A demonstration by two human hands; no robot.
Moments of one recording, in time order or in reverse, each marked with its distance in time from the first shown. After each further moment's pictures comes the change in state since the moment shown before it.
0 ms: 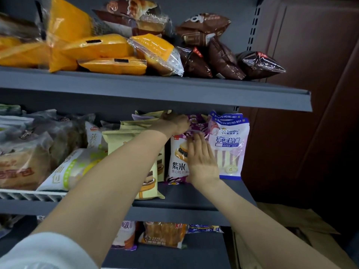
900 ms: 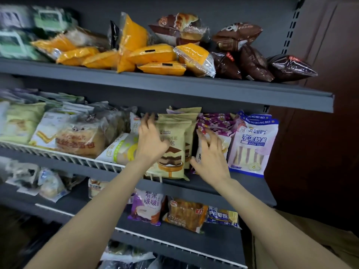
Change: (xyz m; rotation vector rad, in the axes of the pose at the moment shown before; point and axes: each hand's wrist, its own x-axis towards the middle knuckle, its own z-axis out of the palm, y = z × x) left_hand -0.176 -0.055 0.020 -0.576 0.470 -0.487; right_hand -0.023 -0.034 -0.060 0.525 -0.083 -0.114
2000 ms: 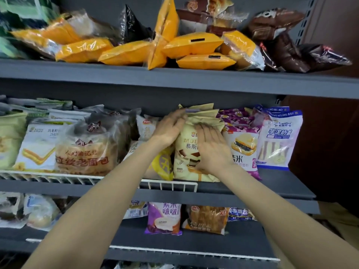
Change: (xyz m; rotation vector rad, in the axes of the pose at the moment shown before) left_hand 0.091 -0.053 -0.006 -0.271 -0.330 0.216; right_hand 0.055 -0.078 0.049 -0.547 -0.130 0.038
